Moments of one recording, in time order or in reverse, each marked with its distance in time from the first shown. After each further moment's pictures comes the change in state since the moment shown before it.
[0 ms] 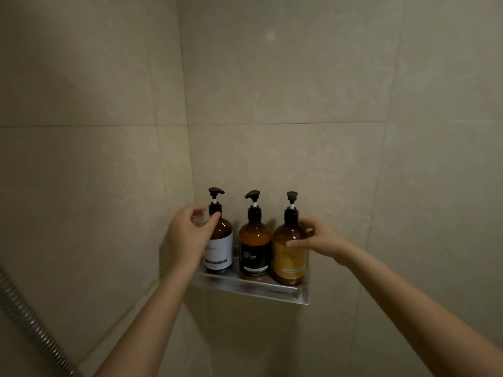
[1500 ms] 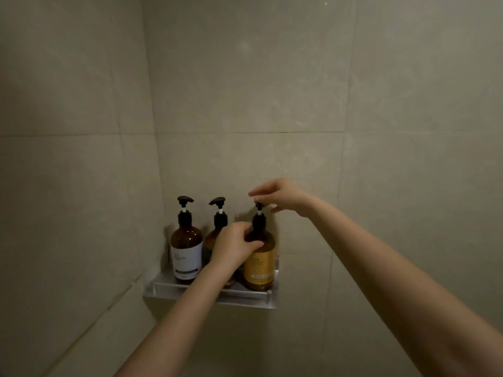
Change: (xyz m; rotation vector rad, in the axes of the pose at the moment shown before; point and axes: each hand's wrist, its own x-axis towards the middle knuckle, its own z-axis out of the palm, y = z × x) left_hand -0.046 0.074 0.085 0.067 -0.528 0.220; right_hand 0.013 -0.090 -0.047 -0.164 0.010 -0.065
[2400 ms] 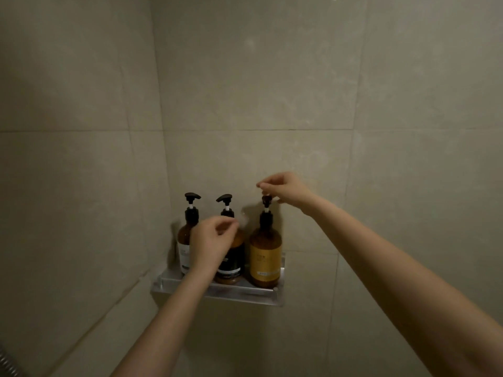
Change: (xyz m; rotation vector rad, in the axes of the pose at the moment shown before) left_hand -0.018 -0.022 -0.032 -0.127 0.355 -0.033; right_hand 0.008 -0.002 0.009 0.050 0.145 -0.031
